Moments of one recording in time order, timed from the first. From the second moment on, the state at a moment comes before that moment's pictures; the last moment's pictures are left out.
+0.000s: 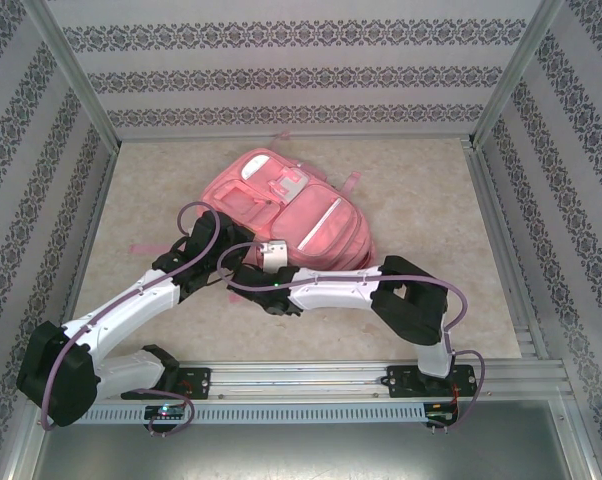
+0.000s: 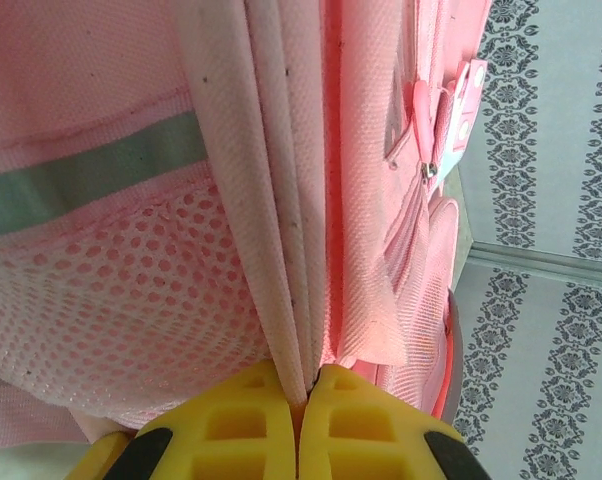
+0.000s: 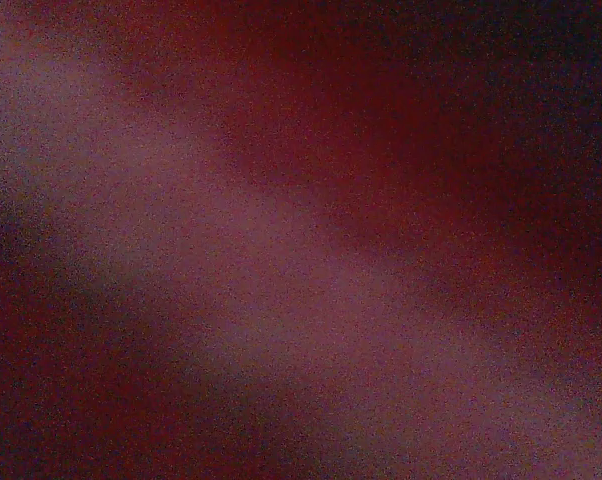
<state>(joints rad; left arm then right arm) -0.52 1.15 0.74 -0.20 -0.04 -1.47 1.17 1.94 1.29 -0.52 0.64 1.02</state>
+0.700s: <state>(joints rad) -0.53 1.15 0.74 -0.18 -0.01 -1.44 1.10 1.58 0.74 0.08 0.47 0.72</state>
